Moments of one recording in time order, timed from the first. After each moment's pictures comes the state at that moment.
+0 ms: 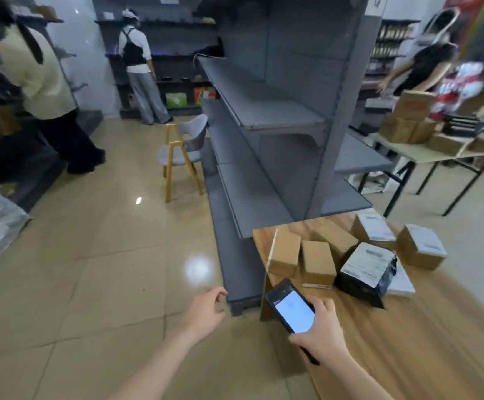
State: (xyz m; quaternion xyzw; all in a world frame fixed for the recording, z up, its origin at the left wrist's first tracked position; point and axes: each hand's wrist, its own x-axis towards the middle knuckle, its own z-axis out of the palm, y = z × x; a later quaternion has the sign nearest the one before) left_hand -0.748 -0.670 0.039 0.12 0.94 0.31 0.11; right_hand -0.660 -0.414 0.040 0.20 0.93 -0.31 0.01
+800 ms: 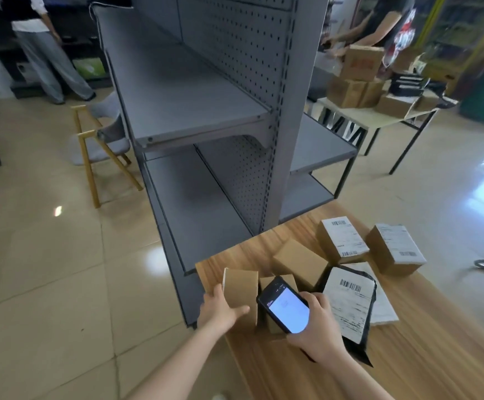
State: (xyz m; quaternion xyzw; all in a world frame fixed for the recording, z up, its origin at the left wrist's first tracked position) left_hand -0.955 -0.455 -0.028 0.00 0.92 0.28 0.28; right_hand -0.819 -0.281 0.028 0.30 0.90 -0.32 0.02
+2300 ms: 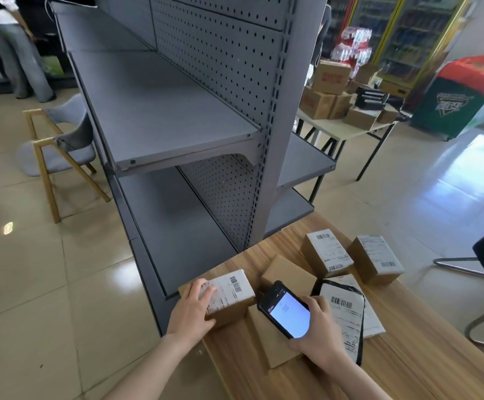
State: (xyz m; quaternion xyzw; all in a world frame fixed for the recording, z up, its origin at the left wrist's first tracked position) left_hand -1.025 -0.482 -0.035 0.32 0.93 0.16 0.08; right_hand -0.847 -0.266 0.048 0.34 0.90 -0.29 0.02
